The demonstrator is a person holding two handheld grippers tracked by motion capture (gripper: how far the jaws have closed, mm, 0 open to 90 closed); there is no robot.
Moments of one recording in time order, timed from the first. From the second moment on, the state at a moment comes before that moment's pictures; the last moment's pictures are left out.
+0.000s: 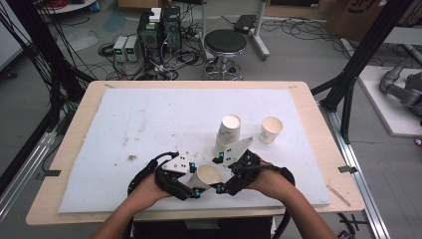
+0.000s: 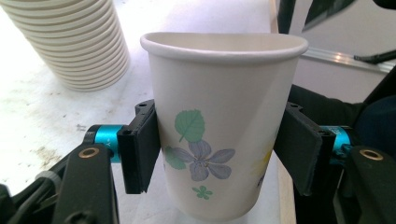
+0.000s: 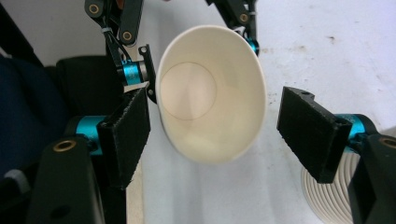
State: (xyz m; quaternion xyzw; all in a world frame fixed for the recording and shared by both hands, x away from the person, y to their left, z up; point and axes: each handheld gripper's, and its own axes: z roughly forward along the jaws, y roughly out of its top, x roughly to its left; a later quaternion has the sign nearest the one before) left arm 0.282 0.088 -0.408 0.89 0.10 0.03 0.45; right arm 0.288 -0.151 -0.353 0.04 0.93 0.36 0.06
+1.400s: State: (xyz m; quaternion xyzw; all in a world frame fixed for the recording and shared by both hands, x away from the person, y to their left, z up) left arm 0.282 0.172 -0.420 0.76 0.22 0.12 0.59; right arm 0.279 -0.269 -0.392 0.23 0.83 0.50 0.12
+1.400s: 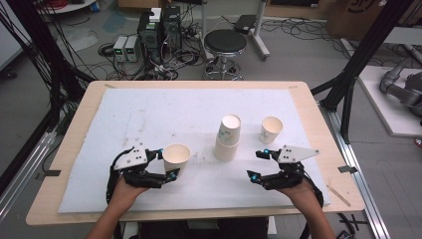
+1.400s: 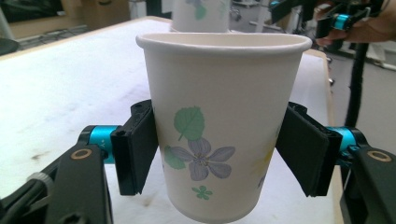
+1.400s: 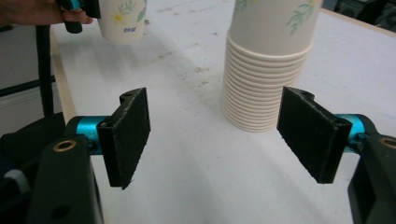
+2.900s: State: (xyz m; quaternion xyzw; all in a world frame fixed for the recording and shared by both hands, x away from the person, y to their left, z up) left arm 0.306 0.206 -0.412 0.70 0.28 0.23 0.62; right arm 0.272 -0.285 -0.393 0.26 0.81 0.50 0.15
